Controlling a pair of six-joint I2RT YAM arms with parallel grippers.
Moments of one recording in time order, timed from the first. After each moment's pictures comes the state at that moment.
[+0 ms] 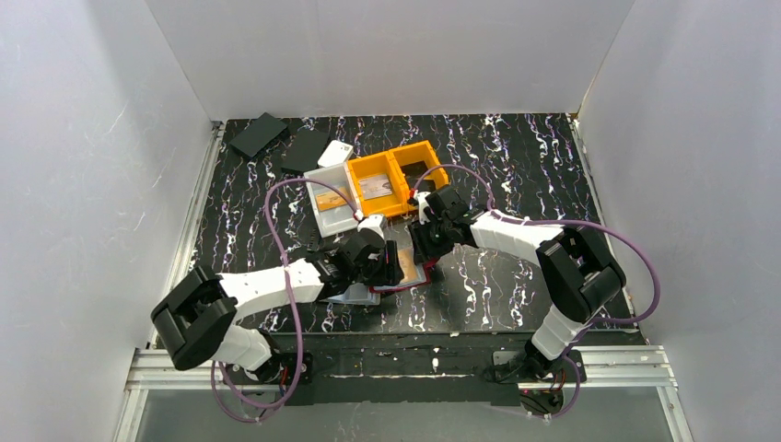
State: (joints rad) left arm -0.92 1.36 0.67 -0.09 -0.12 -0.74; right arm 0.68 1.68 0.98 -0.33 -0.26 0.18
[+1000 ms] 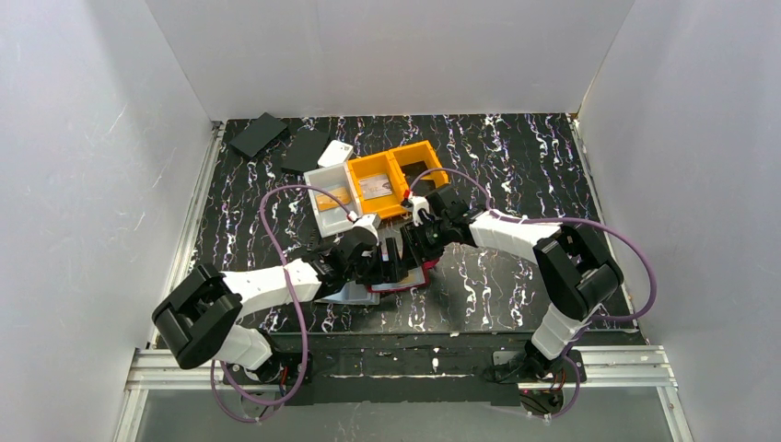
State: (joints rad) left arm -0.85 1.40 0.63 0.02 -0.02 -0.80; right arm 0.68 1.69 0.98 -0.28 -0.55 0.21
